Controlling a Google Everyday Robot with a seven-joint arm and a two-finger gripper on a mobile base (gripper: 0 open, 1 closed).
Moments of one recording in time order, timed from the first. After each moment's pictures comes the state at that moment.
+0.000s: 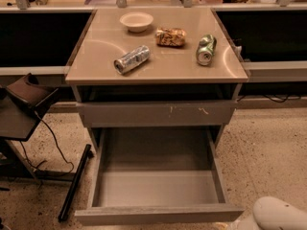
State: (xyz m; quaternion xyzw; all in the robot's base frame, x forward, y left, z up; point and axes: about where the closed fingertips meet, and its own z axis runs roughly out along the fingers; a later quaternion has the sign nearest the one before) arm 0.251 -0.193 0.438 -0.53 0.80 0.26 0.08
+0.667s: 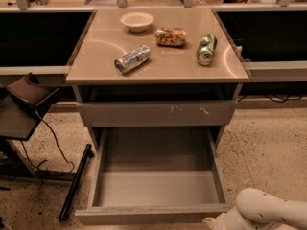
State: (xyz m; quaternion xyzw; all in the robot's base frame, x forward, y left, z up) arm 0.274 -0.172 0.401 -0.55 0.78 0.28 0.07
